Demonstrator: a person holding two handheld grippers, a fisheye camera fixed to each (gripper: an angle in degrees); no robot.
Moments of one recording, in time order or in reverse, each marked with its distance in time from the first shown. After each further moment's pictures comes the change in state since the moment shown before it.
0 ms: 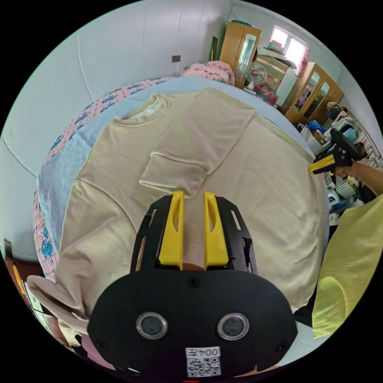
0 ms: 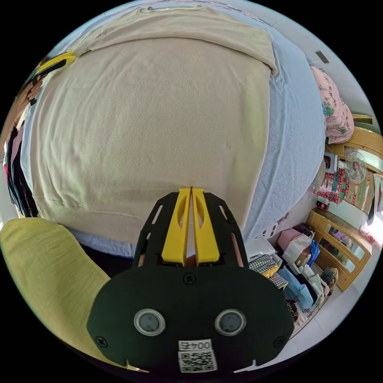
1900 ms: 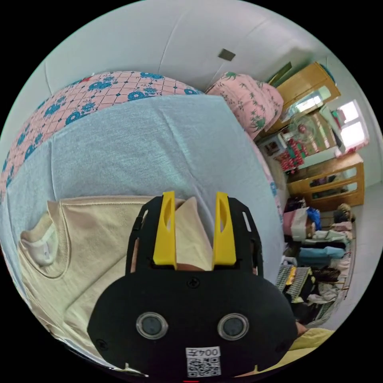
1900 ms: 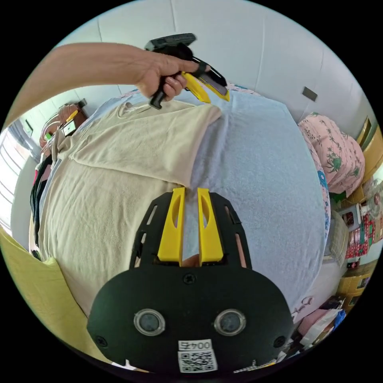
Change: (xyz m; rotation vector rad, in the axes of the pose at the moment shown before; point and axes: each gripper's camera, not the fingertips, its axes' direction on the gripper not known) left arm -0.029 -0.496 0.479 -0.087 0.147 -0.494; right arm 0.241 0.026 -0.252 0.689 -0.216 -0.128
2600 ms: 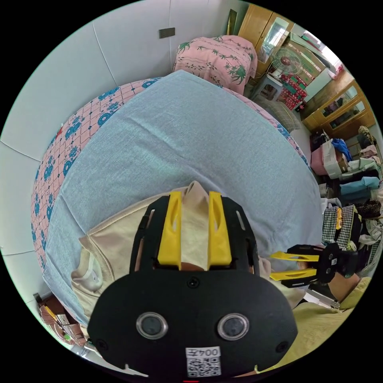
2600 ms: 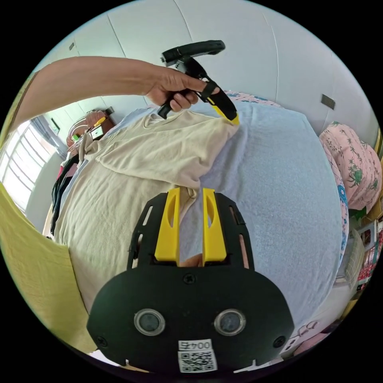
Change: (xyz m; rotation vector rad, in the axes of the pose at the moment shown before) left arm 0.099 -0.008 0.065 -0.148 -0.230 0.390; right arm 0.006 0.011 -0.036 0.093 -0.191 -0.047
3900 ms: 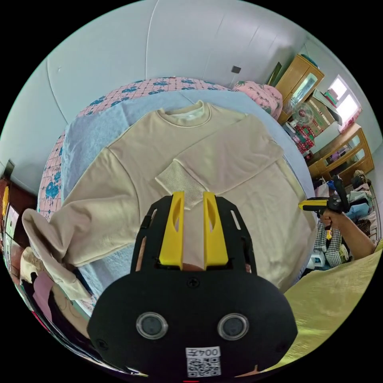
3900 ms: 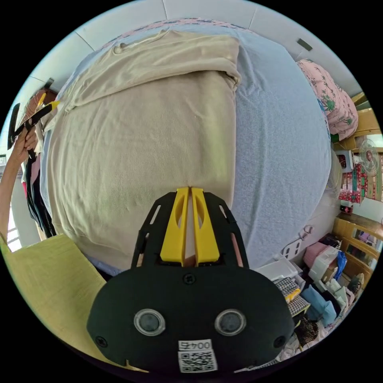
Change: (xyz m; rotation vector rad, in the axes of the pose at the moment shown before) left arm -0.118 0.537 -0.305 0.256 0.037 -0.346; right arm -0.114 0.059 0.213 -0.572 0.270 0.300
